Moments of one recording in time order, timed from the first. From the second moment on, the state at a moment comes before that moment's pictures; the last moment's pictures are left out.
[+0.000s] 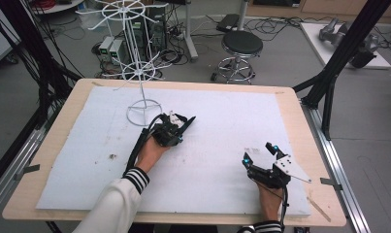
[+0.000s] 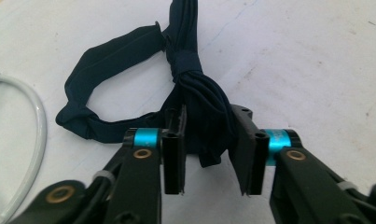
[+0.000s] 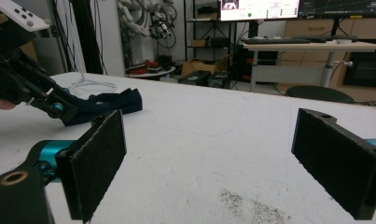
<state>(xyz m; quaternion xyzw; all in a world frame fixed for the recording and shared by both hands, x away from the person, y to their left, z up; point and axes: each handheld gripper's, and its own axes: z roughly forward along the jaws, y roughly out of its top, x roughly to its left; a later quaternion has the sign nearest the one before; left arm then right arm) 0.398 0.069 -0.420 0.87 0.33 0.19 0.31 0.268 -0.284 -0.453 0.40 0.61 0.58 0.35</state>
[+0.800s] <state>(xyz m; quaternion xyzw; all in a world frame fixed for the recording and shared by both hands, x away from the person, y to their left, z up) 0.392 0.077 -0.411 0.87 0.31 0.20 0.33 0.268 -0.284 -0.453 0.40 0.61 0.58 0.35</state>
